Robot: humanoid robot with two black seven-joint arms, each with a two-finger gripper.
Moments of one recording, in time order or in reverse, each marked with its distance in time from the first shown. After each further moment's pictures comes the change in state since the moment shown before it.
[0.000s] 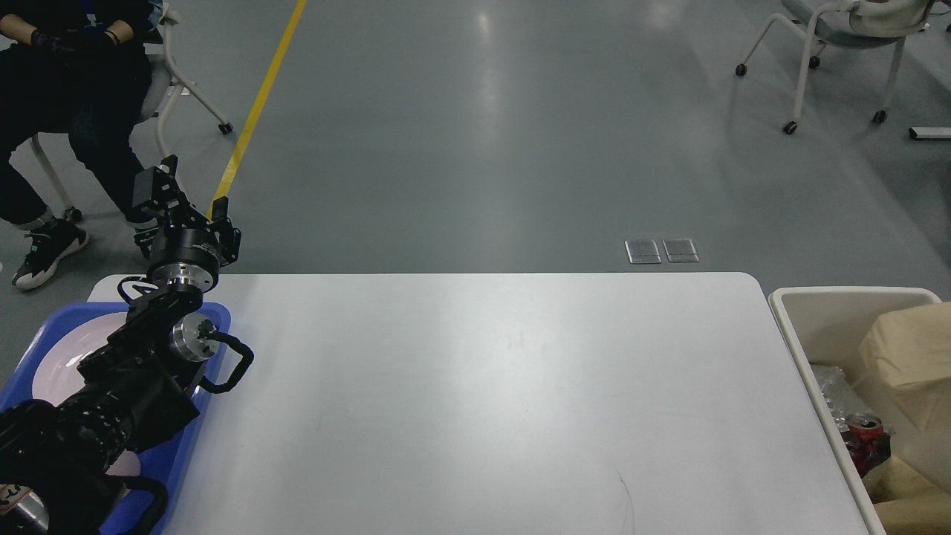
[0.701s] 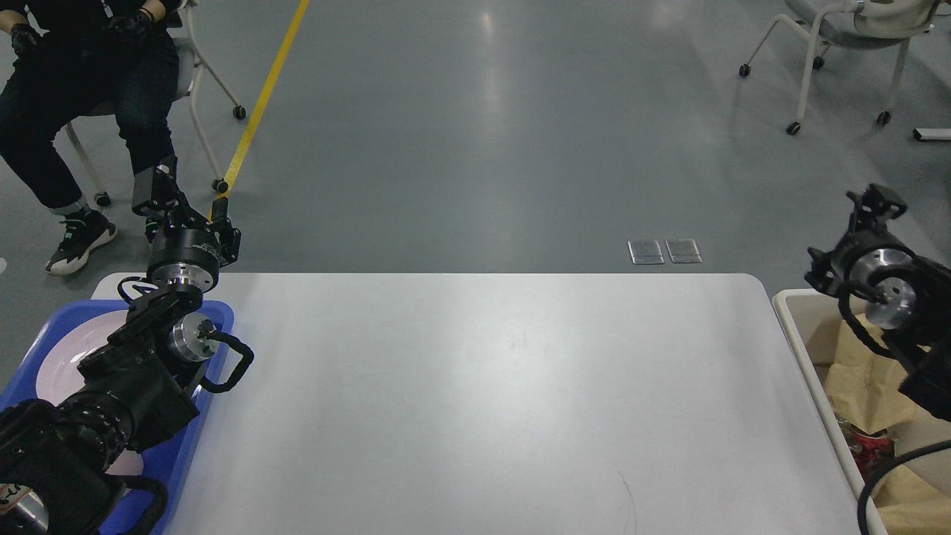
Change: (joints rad) left arm 0.000 0.000 0.000 0.000 -0.001 0.000 0.000; right arm 0.053 0.227 1.006 0.101 -0.007 0.006 0.174
